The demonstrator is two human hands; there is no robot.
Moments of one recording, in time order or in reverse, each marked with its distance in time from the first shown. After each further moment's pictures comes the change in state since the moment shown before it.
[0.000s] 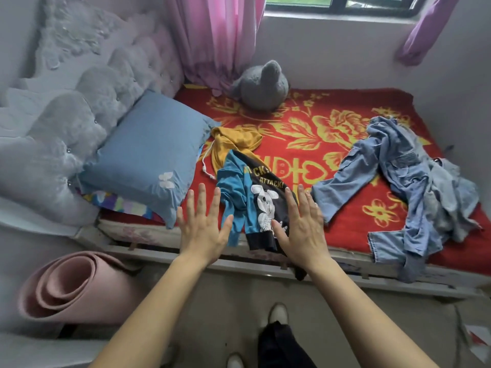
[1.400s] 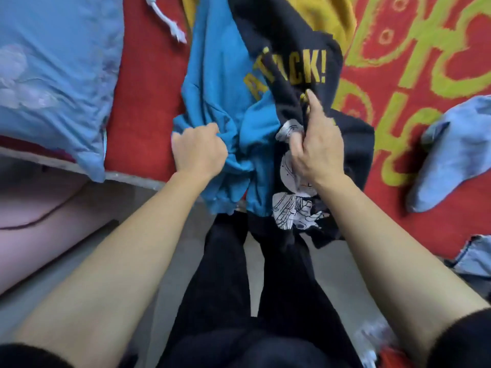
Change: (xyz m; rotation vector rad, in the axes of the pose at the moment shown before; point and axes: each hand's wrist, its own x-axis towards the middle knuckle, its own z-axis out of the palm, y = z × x) left_hand 0.340 -0.084 0.391 0.153 -0.591 -0.308; right_hand 0.319 0.152 0.411 0.101 -0.491 0.153
